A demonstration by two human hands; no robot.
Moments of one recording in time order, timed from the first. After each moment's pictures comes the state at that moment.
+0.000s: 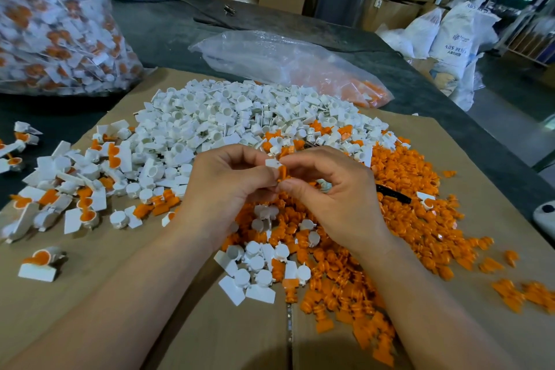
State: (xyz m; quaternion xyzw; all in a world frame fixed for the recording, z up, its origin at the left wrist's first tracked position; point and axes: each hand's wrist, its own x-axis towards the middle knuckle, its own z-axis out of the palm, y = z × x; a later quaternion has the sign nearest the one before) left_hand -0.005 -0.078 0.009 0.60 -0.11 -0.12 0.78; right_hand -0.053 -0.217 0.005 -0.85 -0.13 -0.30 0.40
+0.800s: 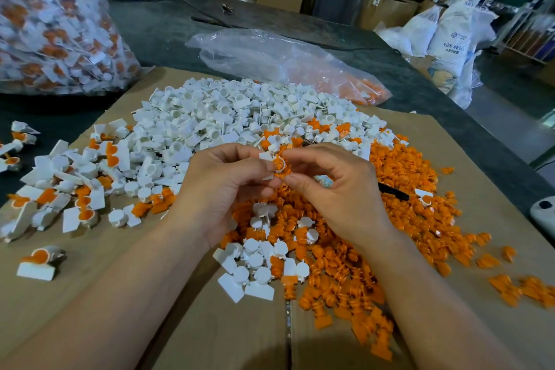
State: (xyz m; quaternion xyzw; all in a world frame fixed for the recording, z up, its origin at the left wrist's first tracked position) left_hand -0.005 -0.076 0.014 0.55 -0.07 -0.19 0.81; right_hand -0.054 -0.222 0.007 -0.86 -0.11 -0.29 0.41
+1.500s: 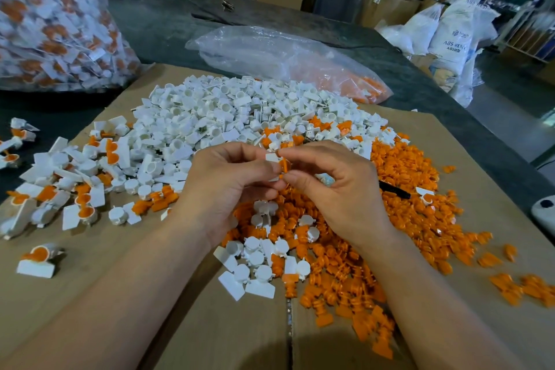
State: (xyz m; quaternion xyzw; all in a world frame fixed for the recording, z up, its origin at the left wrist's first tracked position) left_hand -0.007 -0.077 0.013 0.57 -0.09 -0.18 0.80; right_hand -0.053 -0.220 0.006 -0.85 -0.14 -0.31 0.39
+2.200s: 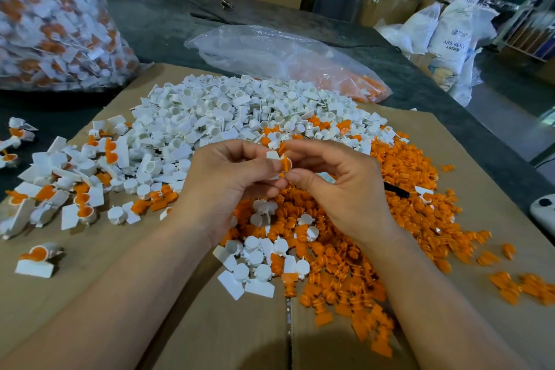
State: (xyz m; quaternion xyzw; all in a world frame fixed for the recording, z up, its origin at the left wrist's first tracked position) left_hand -0.006 -0.077 0.012 0.57 -0.11 -0.17 0.80; right_hand -0.052 -0.223 0.006 -0.83 -0.13 -0.29 0.45
